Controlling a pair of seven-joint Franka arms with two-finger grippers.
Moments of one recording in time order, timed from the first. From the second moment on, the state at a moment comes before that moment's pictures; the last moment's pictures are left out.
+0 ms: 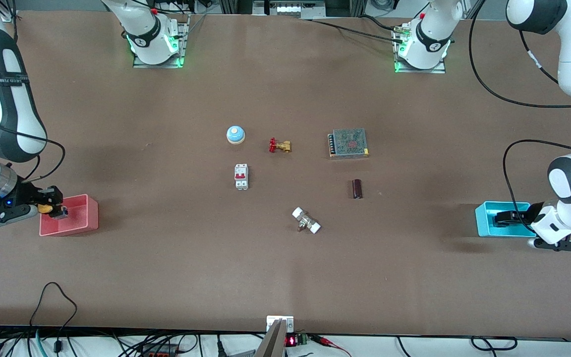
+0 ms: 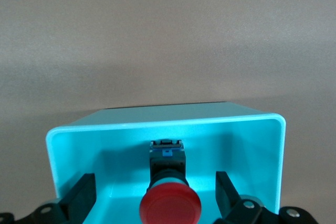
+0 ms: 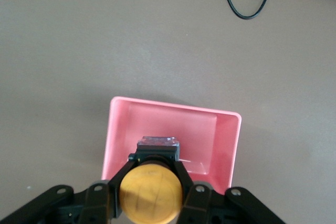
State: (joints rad) left arm 0.32 0.78 -0.04 -1.44 0.00 2.12 0.34; right arm -0.29 0.49 0.07 -1.74 -0.02 2.35 -0.56
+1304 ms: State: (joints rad) left arm 0.12 0.22 -0.13 -1.43 0.07 1.52 0.13; right arm -0.29 0.61 0.07 -1.74 0.00 2.47 -0.57
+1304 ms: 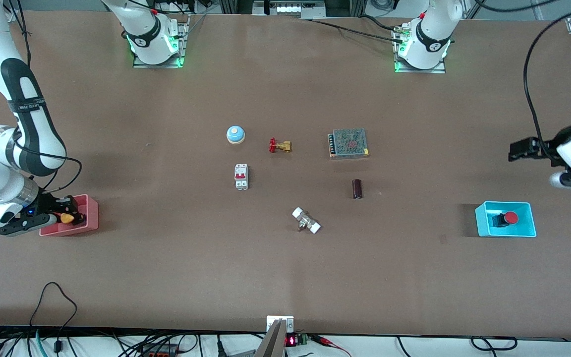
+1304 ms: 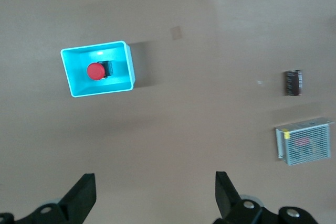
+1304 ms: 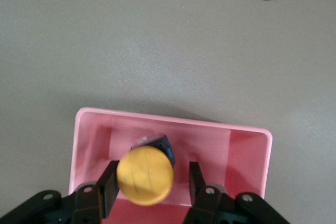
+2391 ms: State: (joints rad) left arm 0.17 -0.01 -0.20 -1.66 0.02 1.60 0.08; right arm -0.20 0.26 0.09 -1.71 0.01 1.97 -0.36
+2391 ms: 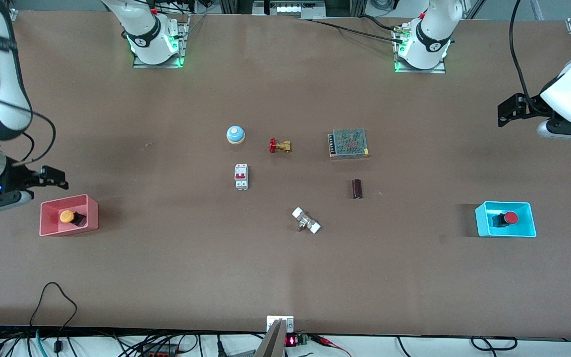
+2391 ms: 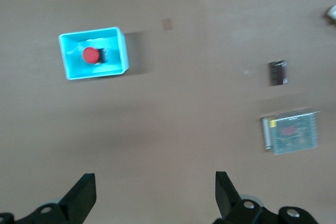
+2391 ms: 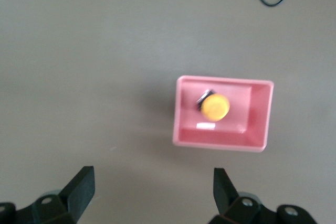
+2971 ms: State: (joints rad) left arm 0.07 -0.01 -0.13 -1.64 0.00 1.59 0.08; right arm -0.07 0.04 0.10 -1.72 0.01 1.78 -0.03
